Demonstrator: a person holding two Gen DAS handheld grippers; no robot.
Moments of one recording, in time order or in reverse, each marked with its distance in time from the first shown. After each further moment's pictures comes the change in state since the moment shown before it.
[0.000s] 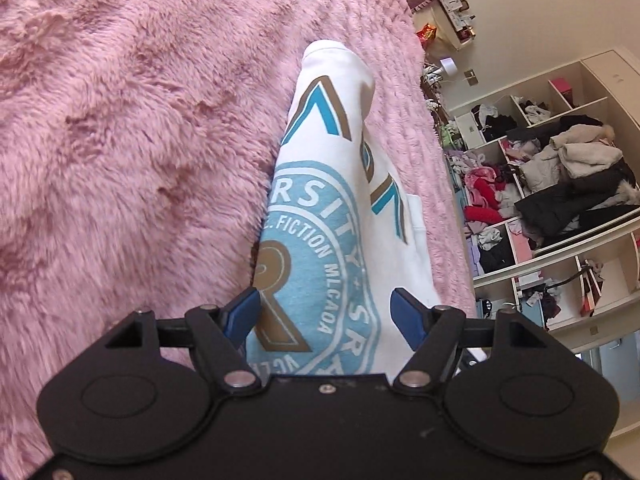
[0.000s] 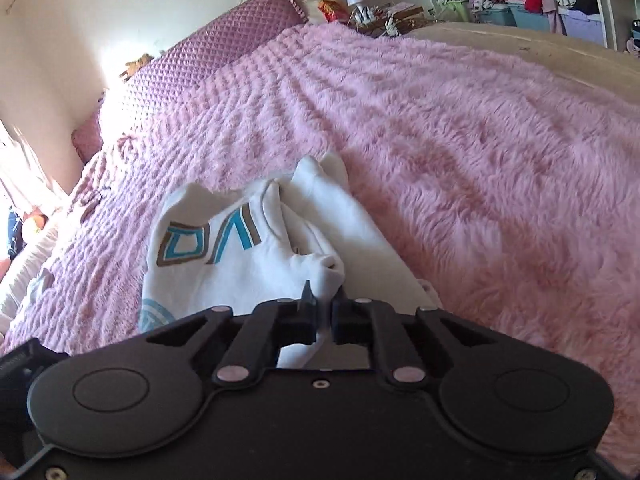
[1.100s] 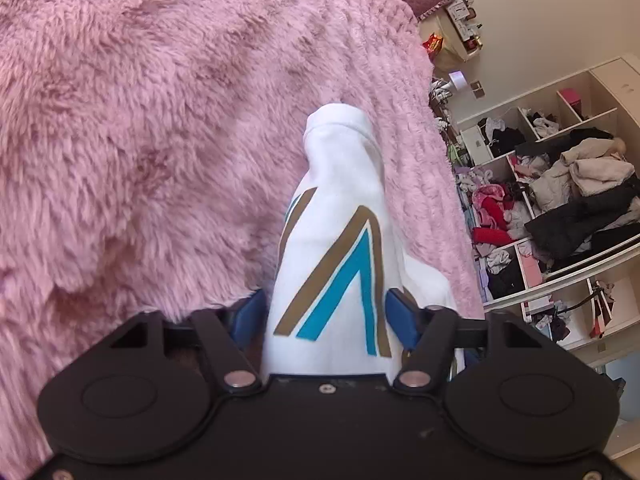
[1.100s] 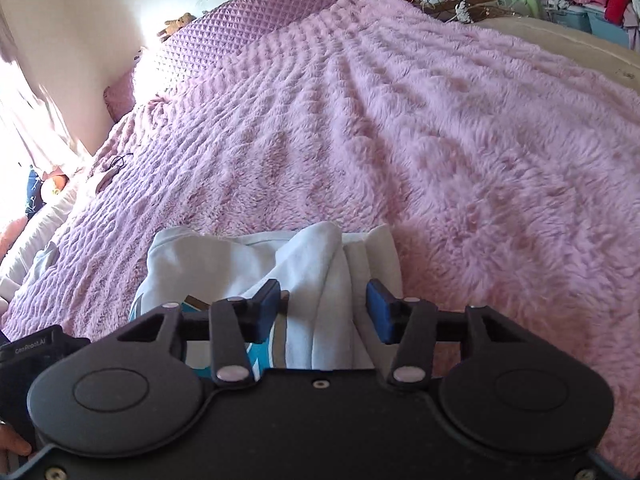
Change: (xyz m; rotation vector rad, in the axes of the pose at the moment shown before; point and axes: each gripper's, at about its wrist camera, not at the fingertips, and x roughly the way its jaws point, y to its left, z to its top) left arm 0.101 -0.013 0.104 0.018 -0.055 0.008; right arm 0.153 0.006 0.091 -0.155 0.130 0.116
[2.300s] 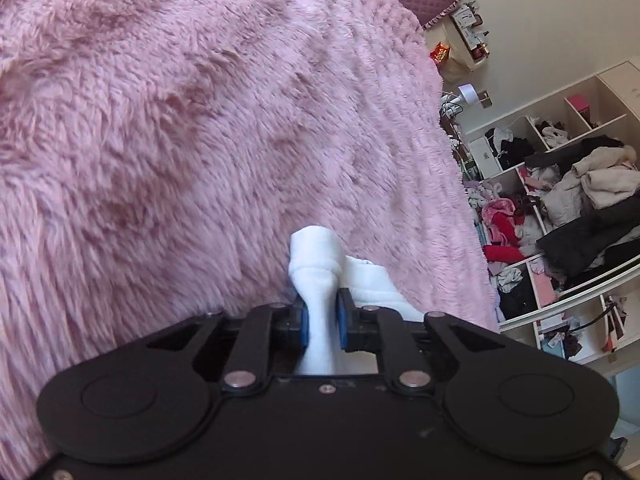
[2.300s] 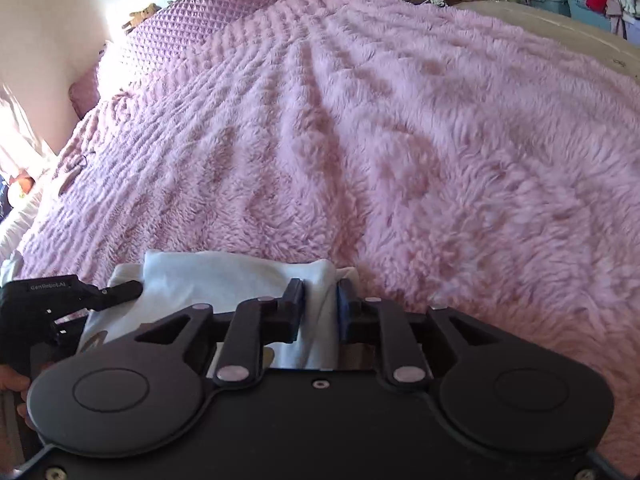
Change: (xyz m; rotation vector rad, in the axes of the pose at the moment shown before) left arm 0.087 -0.006 0.085 0.002 -0.014 0.011; right arm 0.040 -0.029 0.023 0.071 0.034 -0.058
